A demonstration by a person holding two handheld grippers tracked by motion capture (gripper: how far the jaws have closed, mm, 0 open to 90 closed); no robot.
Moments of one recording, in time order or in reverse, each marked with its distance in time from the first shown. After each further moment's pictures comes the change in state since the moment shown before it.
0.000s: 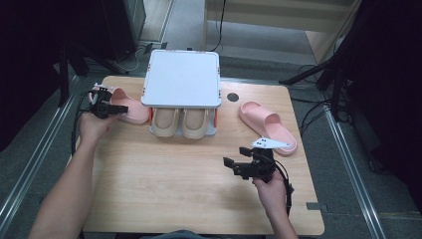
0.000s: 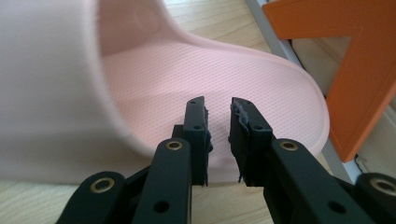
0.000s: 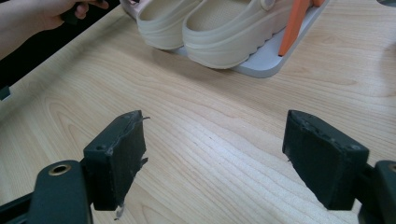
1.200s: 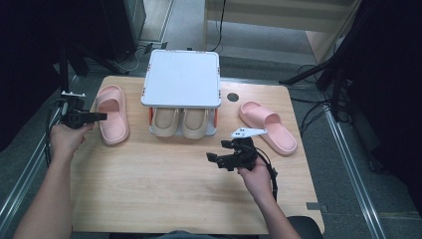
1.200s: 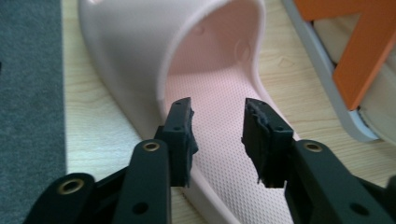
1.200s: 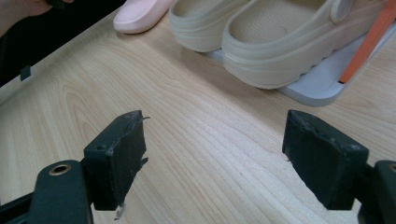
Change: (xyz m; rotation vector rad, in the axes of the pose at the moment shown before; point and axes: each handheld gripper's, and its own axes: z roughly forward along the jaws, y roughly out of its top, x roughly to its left) left arm 0.031 -0.036 -0.066 -0.050 0.034 -0.062; right arm 0.012 0.027 0.045 0.076 0.111 -0.100
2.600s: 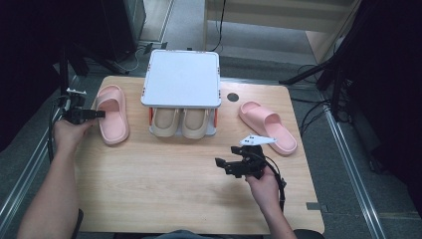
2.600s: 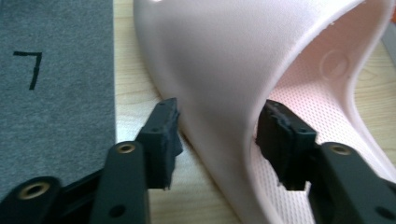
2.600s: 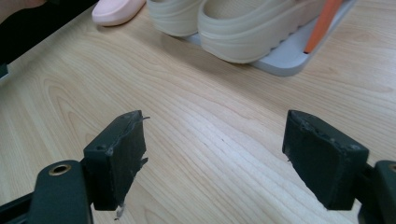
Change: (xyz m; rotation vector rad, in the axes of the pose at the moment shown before) left arm 0.023 0.010 0.039 0.037 0.109 -0.028; right arm 0.001 -0.022 -0.023 -0.003 -0.086 0.048
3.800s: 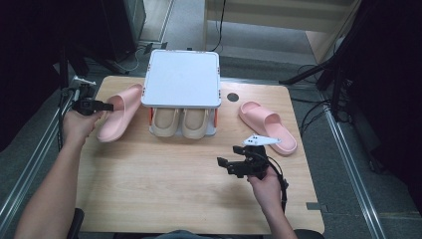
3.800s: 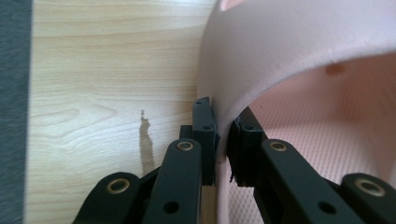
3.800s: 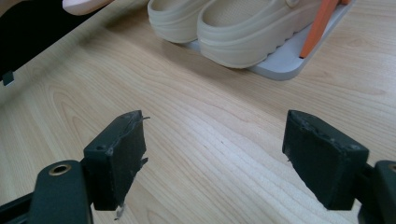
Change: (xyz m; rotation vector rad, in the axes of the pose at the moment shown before) left arm -0.040 0.031 -0.018 0.061 -0.090 -0.037; right arm -0.001 0.001 -0.006 -0.023 0.006 0.009
